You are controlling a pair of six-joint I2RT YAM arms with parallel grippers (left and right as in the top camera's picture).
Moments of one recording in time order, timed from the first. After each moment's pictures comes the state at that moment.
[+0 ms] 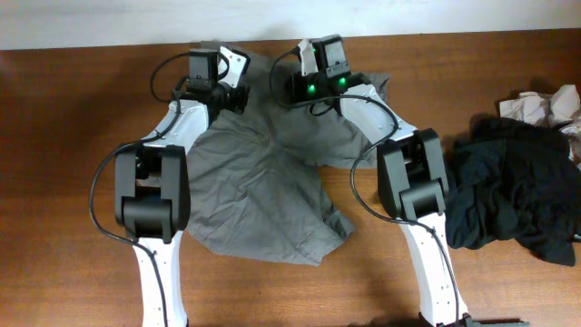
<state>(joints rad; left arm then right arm) -0.14 2.38 1.75 -0.18 0.28 0.22 0.31 2.57 2.09 -0.31 -0.41 0.23</state>
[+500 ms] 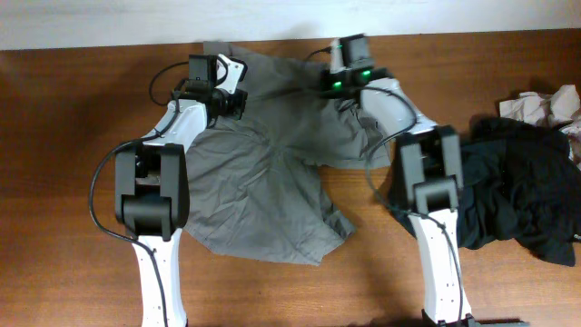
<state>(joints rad) -0.12 2.40 1.77 -0.29 0.26 0.20 0.18 2.58 2.12 -0.46 -0.21 0.22</state>
